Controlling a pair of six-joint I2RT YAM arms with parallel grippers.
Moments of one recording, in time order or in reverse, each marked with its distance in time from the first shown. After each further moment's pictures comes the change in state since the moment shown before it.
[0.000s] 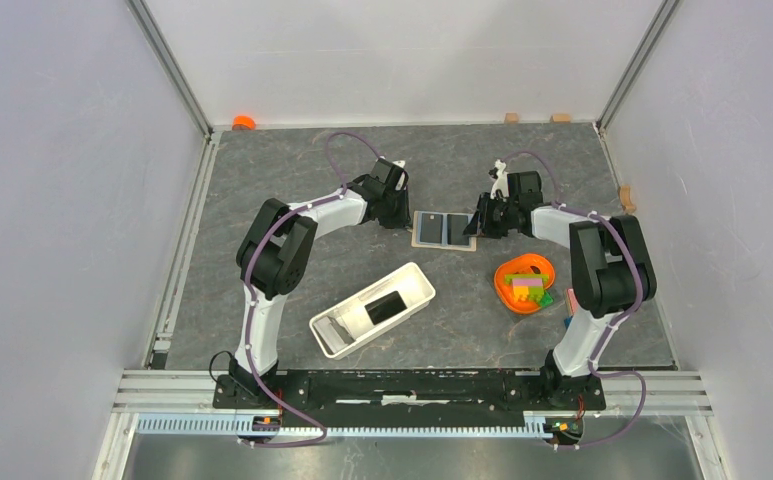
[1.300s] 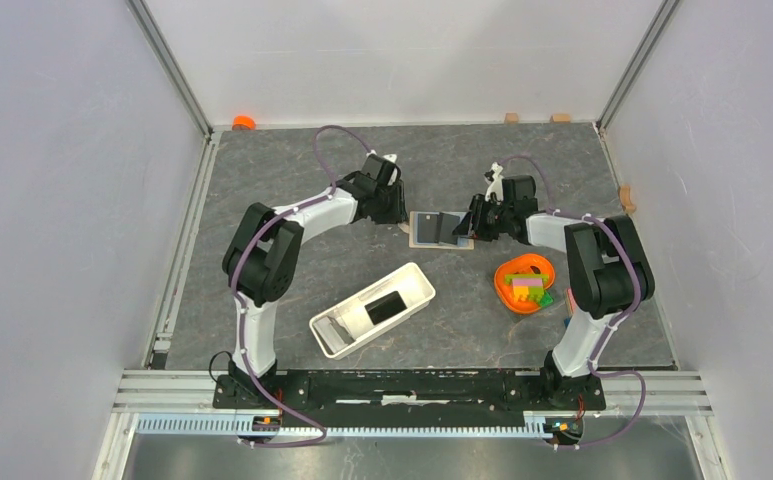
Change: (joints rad) left arm 0.018 -0.081 -0.051 -0.018 -0.051 0.014; right arm 0.032 -0.003 -0.058 0.135 -0.050 0.105
